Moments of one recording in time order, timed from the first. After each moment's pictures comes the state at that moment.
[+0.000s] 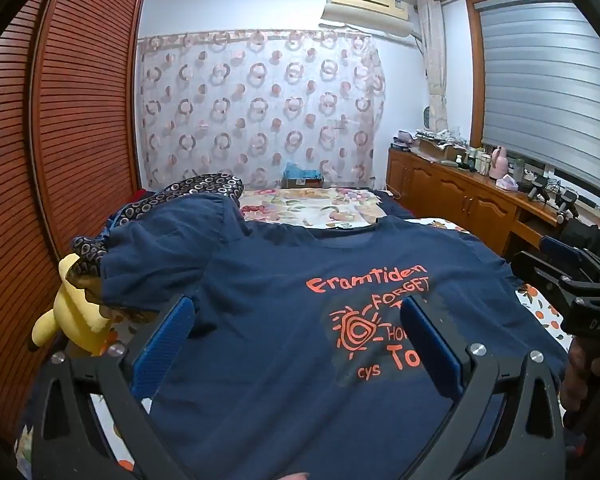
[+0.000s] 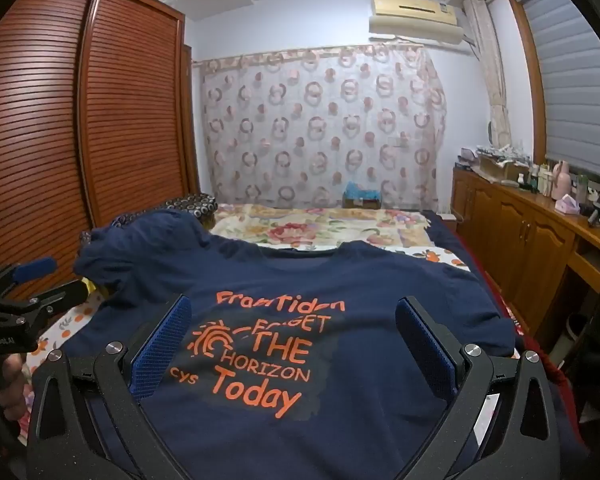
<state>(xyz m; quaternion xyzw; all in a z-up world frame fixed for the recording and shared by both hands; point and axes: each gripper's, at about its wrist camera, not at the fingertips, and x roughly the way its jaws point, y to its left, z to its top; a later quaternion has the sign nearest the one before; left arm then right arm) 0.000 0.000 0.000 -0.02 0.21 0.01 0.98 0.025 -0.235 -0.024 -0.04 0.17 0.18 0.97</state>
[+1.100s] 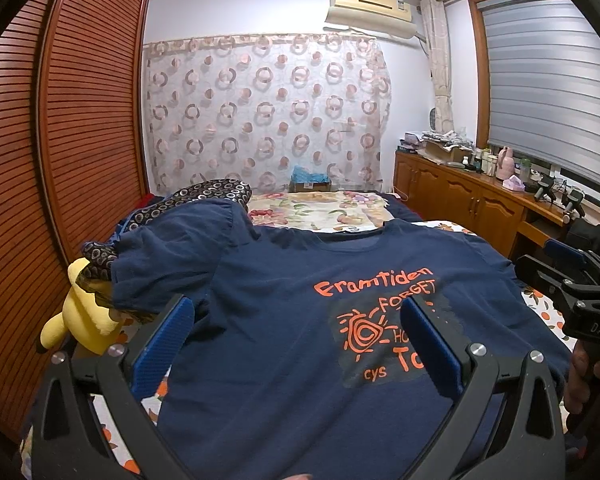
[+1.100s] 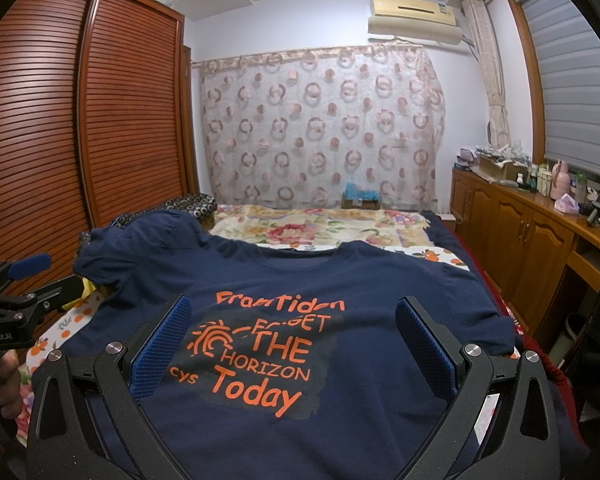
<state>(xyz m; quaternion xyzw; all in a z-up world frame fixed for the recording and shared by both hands) -0.004 0.004 0.005 -0.02 0.21 0.01 0.98 0.024 -0.235 -0.024 -0.03 0.17 0.19 0.97</state>
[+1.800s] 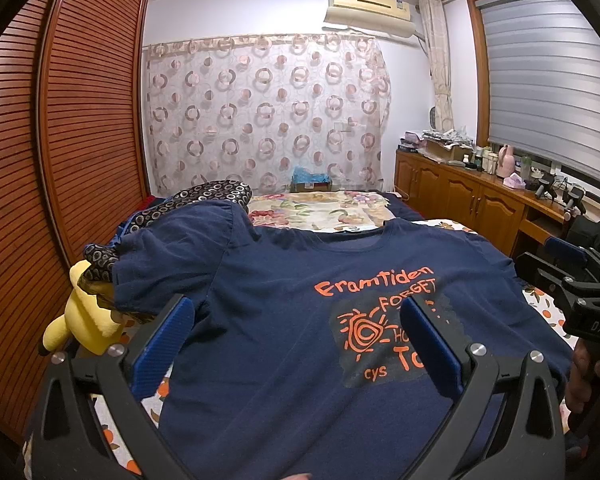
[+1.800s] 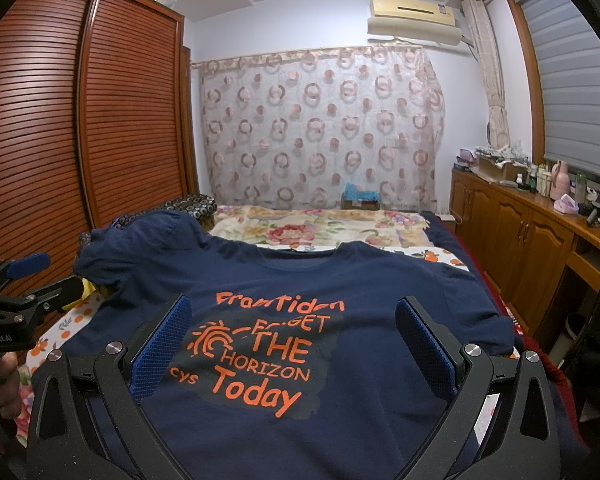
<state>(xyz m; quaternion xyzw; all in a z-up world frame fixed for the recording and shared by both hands) -0.005 0.004 0.007 -0.02 0.21 0.01 0.98 0.024 -0.235 -0.025 -0.03 0.17 0.19 0.97</state>
